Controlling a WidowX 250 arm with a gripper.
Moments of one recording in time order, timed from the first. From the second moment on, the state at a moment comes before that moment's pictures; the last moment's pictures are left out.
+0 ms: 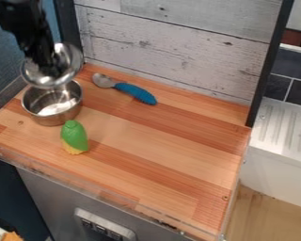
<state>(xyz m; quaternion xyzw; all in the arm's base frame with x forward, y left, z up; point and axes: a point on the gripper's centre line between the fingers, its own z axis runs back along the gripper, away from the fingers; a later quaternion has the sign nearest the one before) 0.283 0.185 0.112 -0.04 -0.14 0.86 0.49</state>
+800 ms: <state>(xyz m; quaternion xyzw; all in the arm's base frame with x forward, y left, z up) 0.253 0.021 0.093 -0.06 -0.05 0.76 0.65</state>
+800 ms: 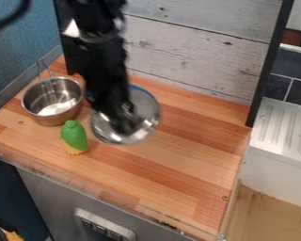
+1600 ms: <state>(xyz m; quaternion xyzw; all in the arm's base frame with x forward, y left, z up) 0.250 -0.048 0.033 -0.02 -0.05 0.68 0.73</state>
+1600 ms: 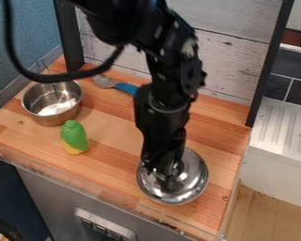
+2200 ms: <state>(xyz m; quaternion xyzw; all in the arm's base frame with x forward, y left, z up) 0.253 -0.055 0.009 0.00 -0.06 0.66 0.75</state>
